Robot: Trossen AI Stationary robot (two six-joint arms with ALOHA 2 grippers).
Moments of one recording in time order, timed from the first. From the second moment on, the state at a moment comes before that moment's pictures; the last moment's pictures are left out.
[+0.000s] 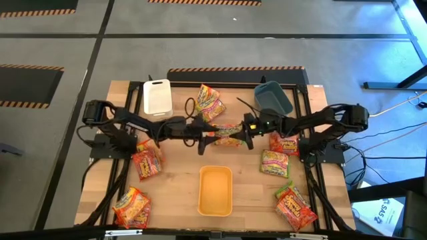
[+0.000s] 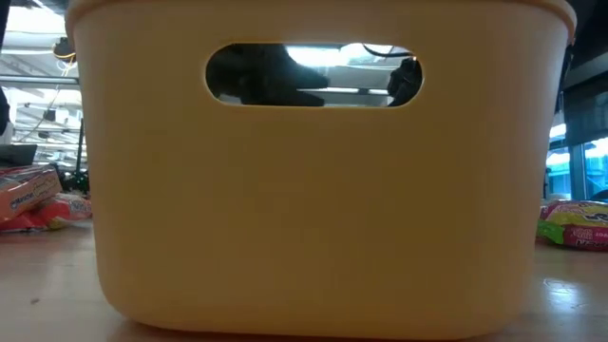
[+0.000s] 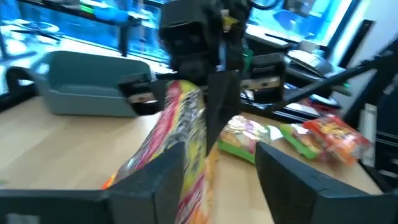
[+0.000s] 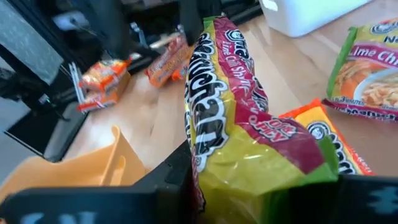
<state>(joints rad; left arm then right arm) 0.06 1.61 0.65 0.84 0.00 -0.25 -0.23 1.49 0.45 0.74 -0.36 0.32</state>
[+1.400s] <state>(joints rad) 0.03 1.62 0.97 0.14 0.04 -0.15 -0.09 1.49 0.58 0.60 -0.27 0.16</state>
